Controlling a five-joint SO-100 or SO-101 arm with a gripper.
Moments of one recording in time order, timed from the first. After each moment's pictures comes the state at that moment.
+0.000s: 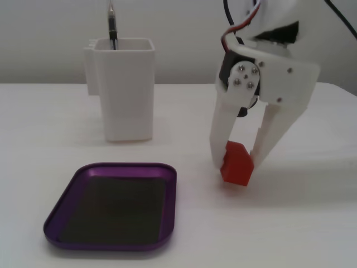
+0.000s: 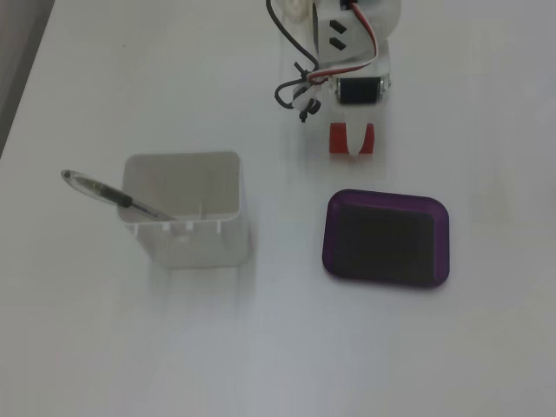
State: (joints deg) arm -6.8 102.1 118.1 48.3 2.3
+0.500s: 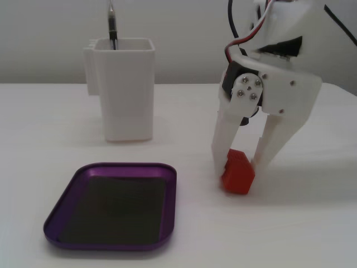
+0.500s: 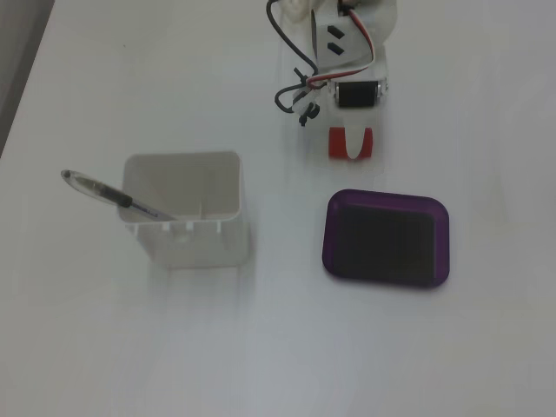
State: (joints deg) arm -6.7 102.1 121.8 43.8 2.3
